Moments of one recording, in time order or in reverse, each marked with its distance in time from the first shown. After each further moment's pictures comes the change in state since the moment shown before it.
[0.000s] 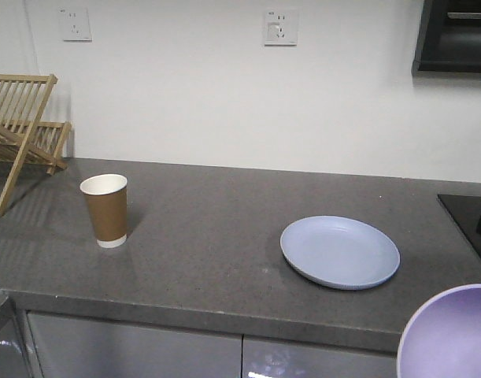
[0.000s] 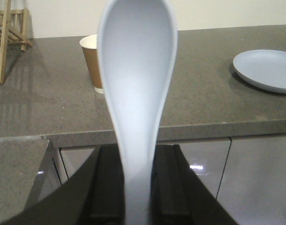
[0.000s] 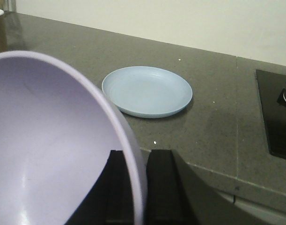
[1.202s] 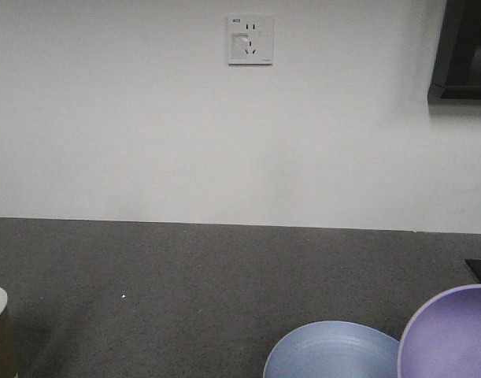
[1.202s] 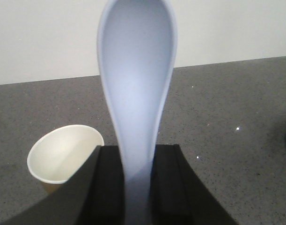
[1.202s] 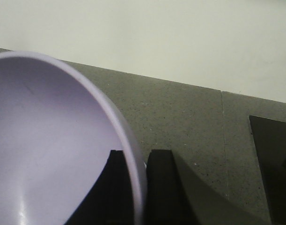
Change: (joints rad) left arm 0.000 0.000 0.000 0.000 0.000 0.000; right arm 0.000 0.000 0.000 0.000 0.000 0.000
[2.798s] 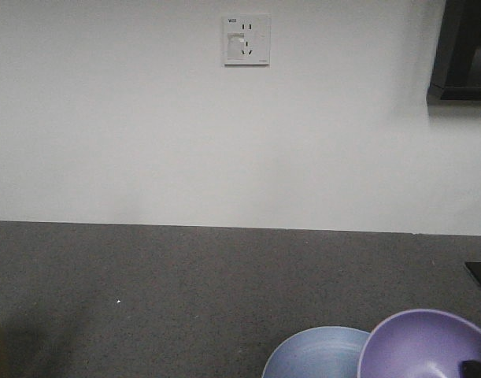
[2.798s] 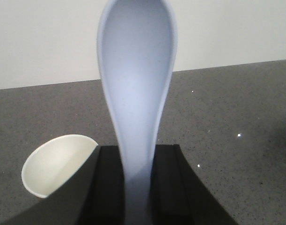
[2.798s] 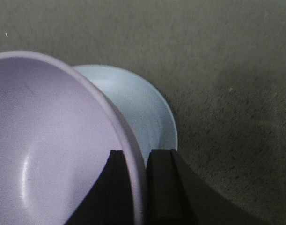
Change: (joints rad) left arm 0.000 0.000 0.000 0.000 -0.016 0.000; right arm 0.000 0.371 -0.091 0.047 0.150 0.068
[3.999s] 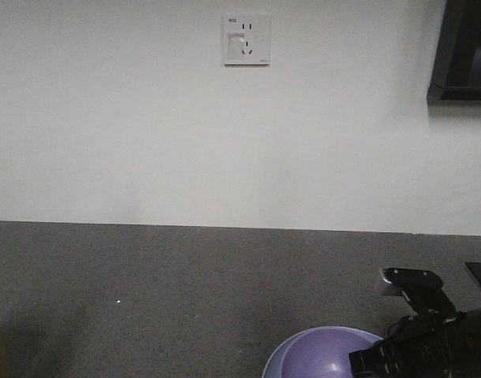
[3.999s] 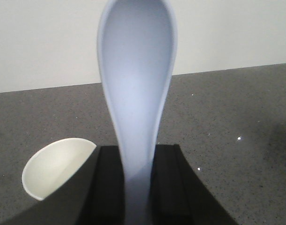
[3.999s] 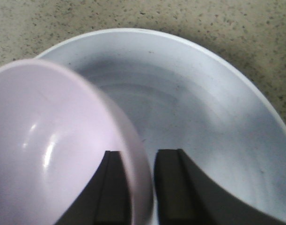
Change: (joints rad) left arm 0.000 0.000 0.000 0.000 -0.004 0.000; right arm 0.000 0.632 -0.242 0.474 0.040 -0.426
